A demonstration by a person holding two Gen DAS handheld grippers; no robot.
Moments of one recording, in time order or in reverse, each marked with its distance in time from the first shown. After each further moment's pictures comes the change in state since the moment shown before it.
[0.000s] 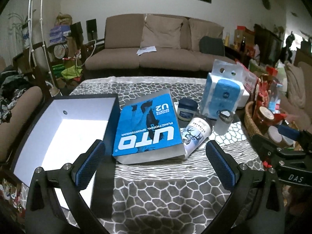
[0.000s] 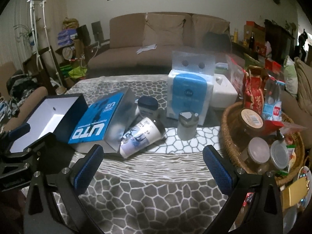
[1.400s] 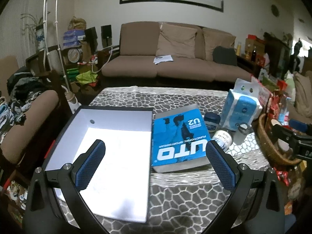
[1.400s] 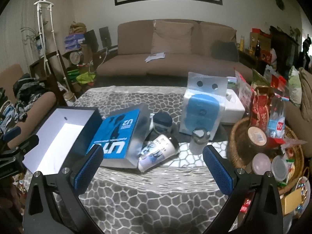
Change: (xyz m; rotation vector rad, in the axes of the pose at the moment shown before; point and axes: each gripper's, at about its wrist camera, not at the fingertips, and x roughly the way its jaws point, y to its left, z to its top) left arm -0.029 0.075 0.029 -0.014 -0.038 0.049; right arm -0.011 0.025 0.046 -0.015 -0.030 0.032
